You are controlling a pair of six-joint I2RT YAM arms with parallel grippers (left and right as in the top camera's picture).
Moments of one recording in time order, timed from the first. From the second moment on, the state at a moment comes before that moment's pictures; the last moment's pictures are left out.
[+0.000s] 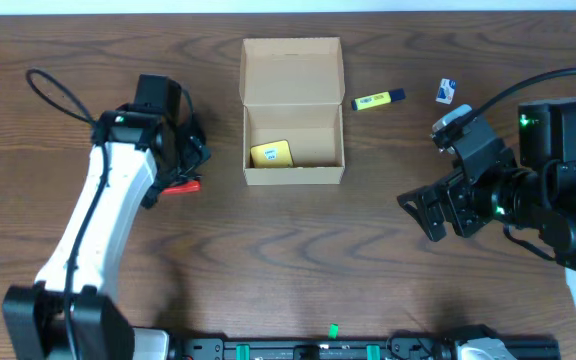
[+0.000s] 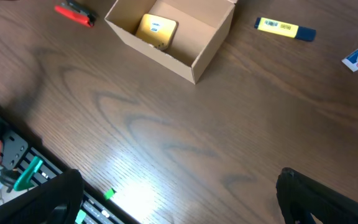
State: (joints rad) left arm -0.12 1.58 1.28 -1.12 -0.09 -0.91; right arm 0.16 1.18 1.61 -1.47 -0.34 -0.27
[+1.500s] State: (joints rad) left arm -0.01 1.82 1.06 -0.75 -0.01 -1.11; right arm 0.16 1.18 1.61 -1.47 -0.34 -0.27
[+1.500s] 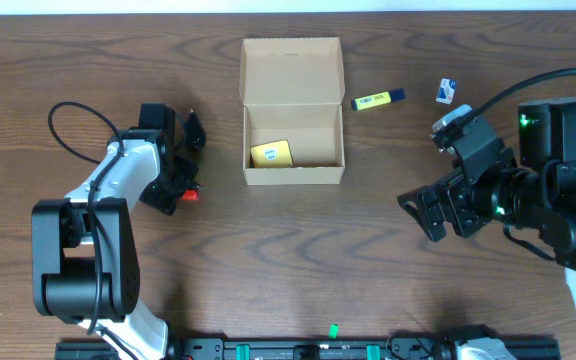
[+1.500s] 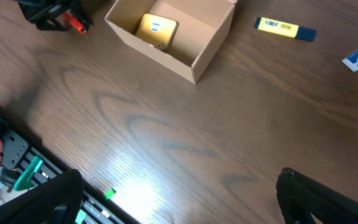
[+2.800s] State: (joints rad) left arm -0.25 1.49 1.27 -0.82 0.02 -1.01; right arm 0.16 1.18 1.61 -1.47 -0.34 -0.27
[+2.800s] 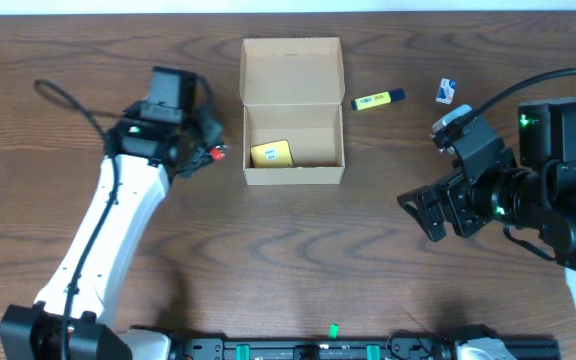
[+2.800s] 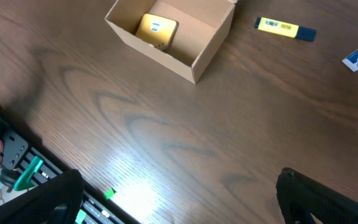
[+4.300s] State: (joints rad) left arm -0.50 1.69 1.33 -0.55 0.14 1.04; right arm 0.16 1.18 1.61 -1.47 -0.34 -0.27
